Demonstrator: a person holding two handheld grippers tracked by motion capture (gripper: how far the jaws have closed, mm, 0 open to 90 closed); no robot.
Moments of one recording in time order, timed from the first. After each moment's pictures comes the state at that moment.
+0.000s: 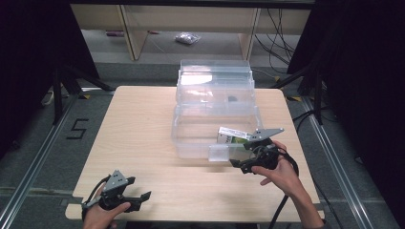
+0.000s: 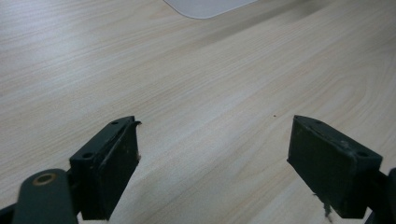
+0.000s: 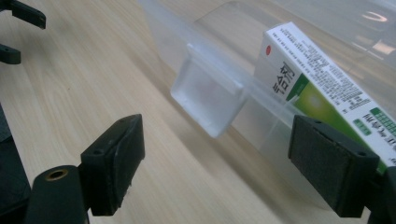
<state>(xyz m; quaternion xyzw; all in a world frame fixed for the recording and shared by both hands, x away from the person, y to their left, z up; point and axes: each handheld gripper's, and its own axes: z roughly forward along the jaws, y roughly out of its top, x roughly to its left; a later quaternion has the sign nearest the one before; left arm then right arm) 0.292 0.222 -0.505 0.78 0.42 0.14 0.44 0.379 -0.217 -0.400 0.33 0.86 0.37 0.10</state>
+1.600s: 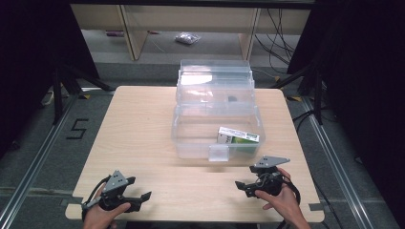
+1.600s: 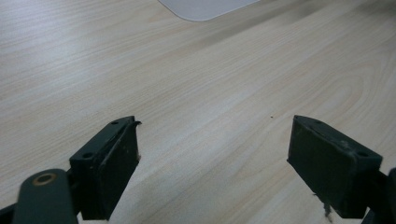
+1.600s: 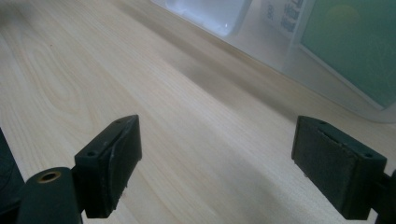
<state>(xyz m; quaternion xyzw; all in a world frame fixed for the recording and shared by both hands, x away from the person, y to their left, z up) 0.290 0.222 -0.504 0.79 0.41 0.14 0.44 0.337 -0.241 -0.470 0.38 0.84 0.38 0.09</state>
